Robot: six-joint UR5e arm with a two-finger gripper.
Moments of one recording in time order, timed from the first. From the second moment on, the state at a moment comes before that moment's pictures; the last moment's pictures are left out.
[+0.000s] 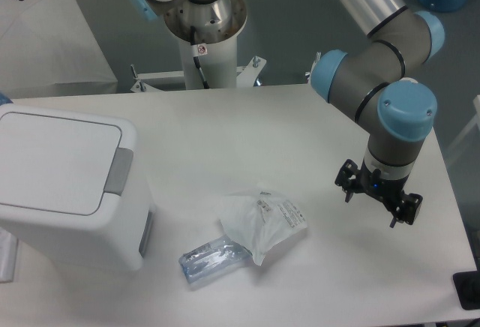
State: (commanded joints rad) arm 2.67 -2.12 -1.36 -1.07 1.54 1.31
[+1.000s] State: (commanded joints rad) arm 2.66 -2.08 -1.35 -1.01 1.24 0.80
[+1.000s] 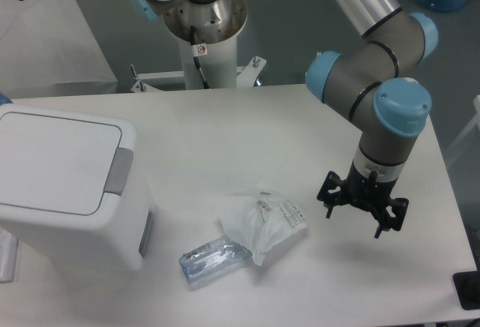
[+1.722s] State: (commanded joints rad) arm 2.53 -1.91 -1.36 -1.04 0.99 0.48
